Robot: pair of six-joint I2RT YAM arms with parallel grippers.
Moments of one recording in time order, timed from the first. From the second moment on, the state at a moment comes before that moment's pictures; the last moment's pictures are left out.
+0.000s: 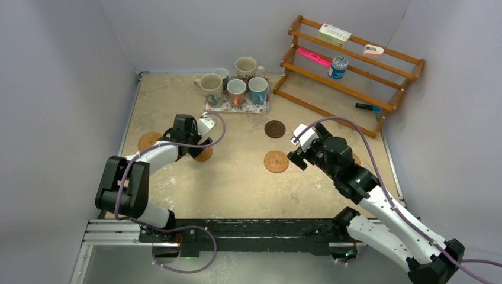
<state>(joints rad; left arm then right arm) -0.21 1.49 0.72 -0.06 -0.11 0.61 0.64 0.75 0.69 -0.34 0.13 -0.44</state>
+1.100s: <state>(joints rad) -0.19 1.62 0.80 0.07 -0.34 0.61 0.64 0.72 0.68 -0.33 0.13 -0.44</state>
